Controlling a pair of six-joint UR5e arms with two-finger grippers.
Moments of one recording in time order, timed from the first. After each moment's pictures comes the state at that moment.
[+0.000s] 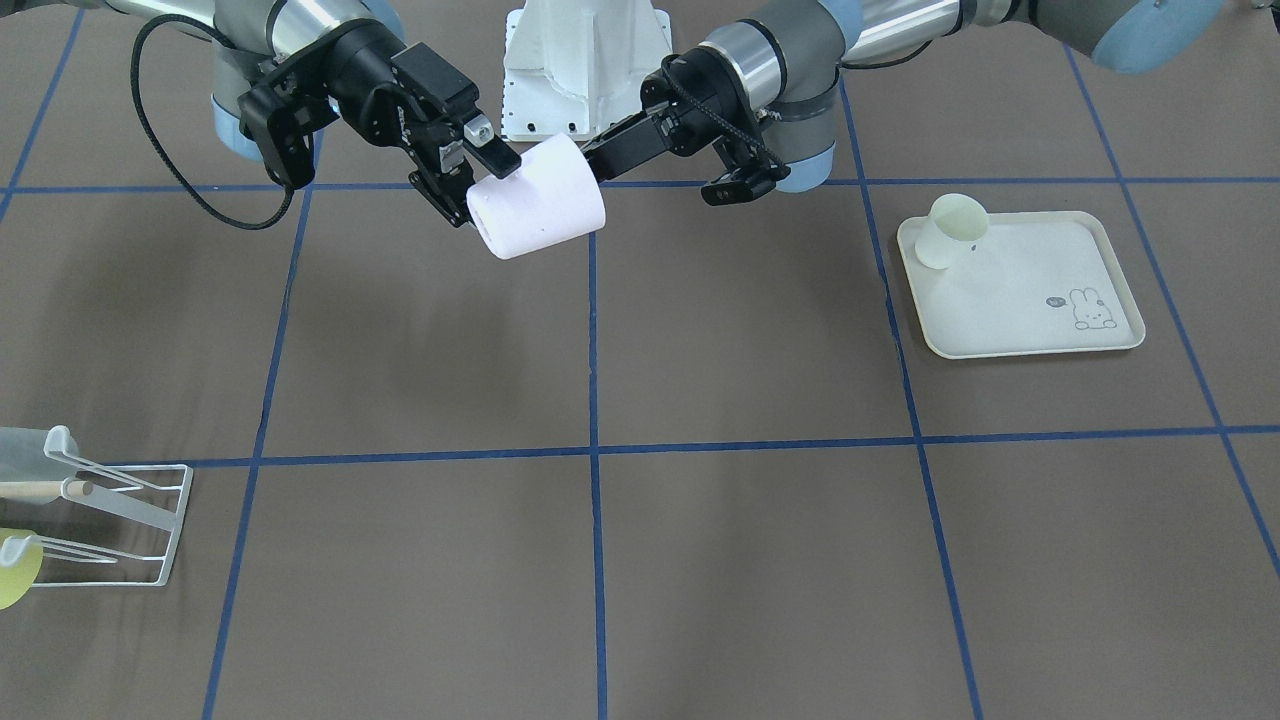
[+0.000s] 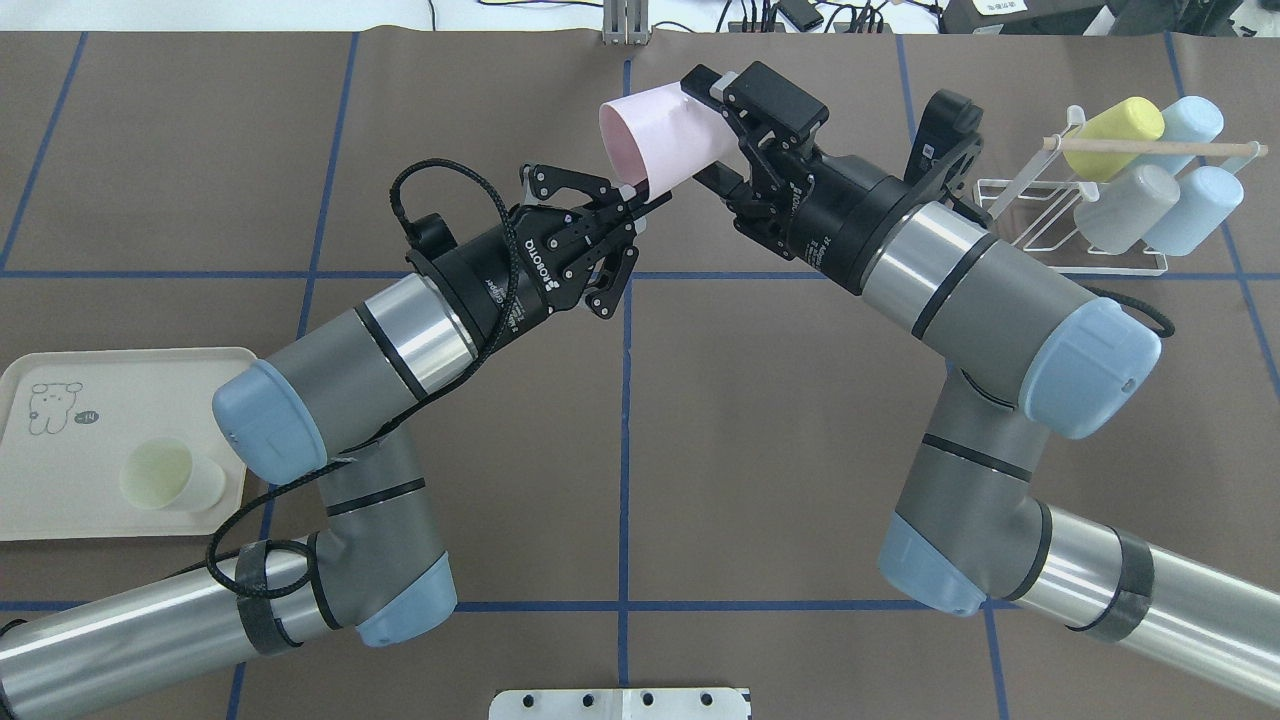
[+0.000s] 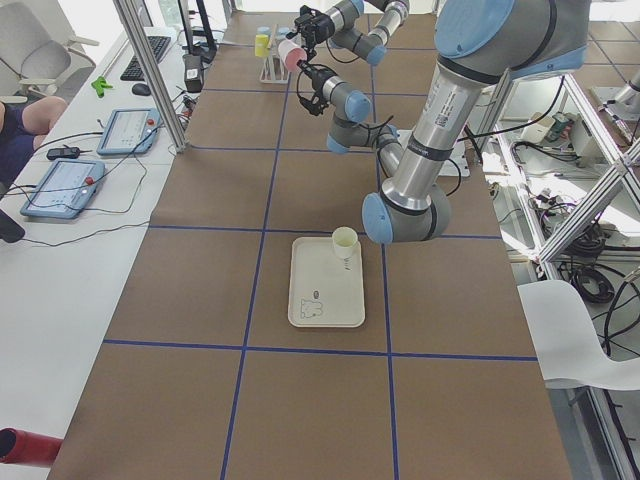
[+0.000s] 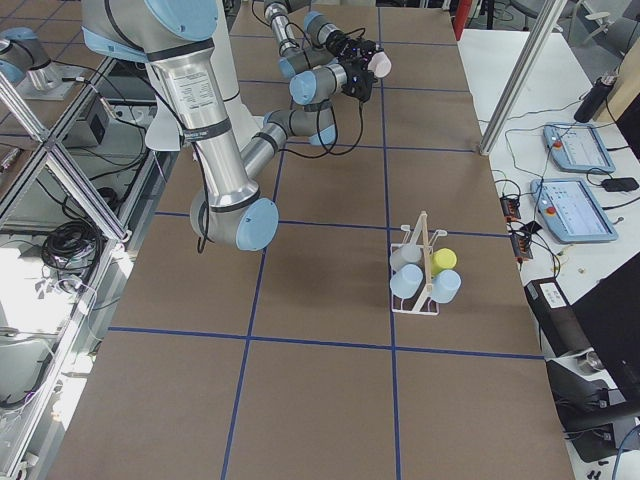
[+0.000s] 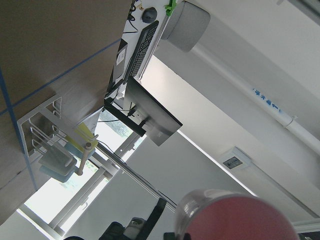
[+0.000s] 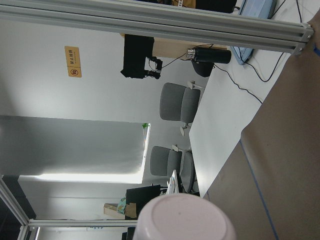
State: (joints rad) left arm -0.44 -2.20 -1.57 -3.13 -1.26 -2.57; right arm 0.55 -1.13 1.81 -0.29 1.27 1.94
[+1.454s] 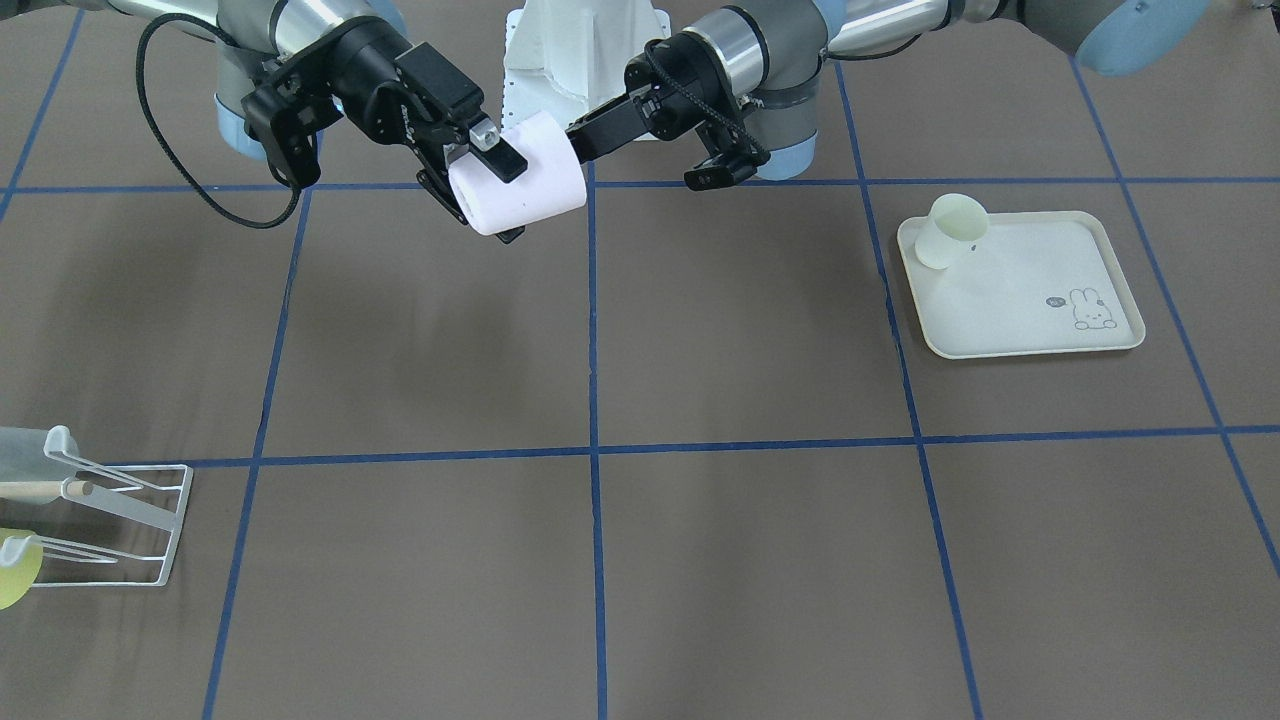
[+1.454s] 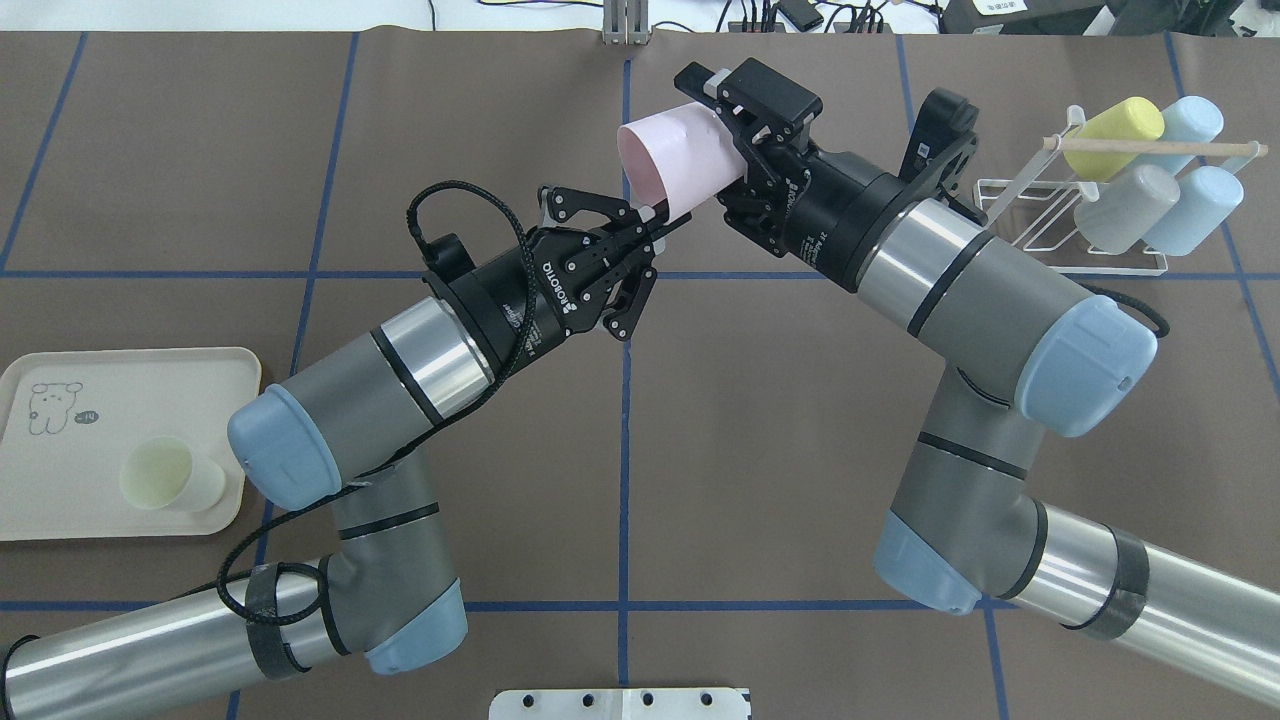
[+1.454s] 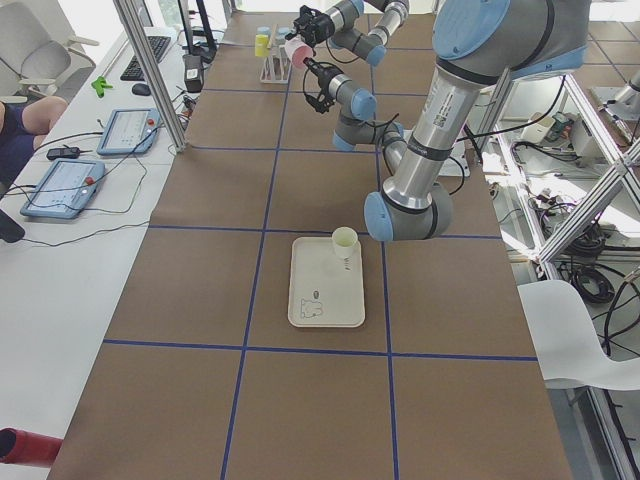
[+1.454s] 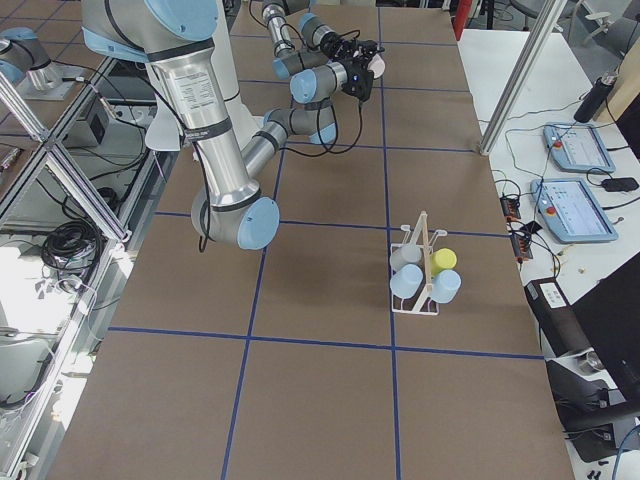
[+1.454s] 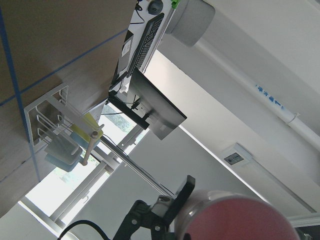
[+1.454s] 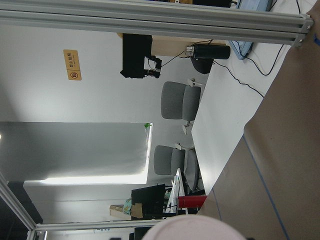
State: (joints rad) left arm -0.40 -2.21 -1.58 -3.13 -1.24 -2.56; right arm 0.55 -1.12 1.81 -0.29 1.27 1.99
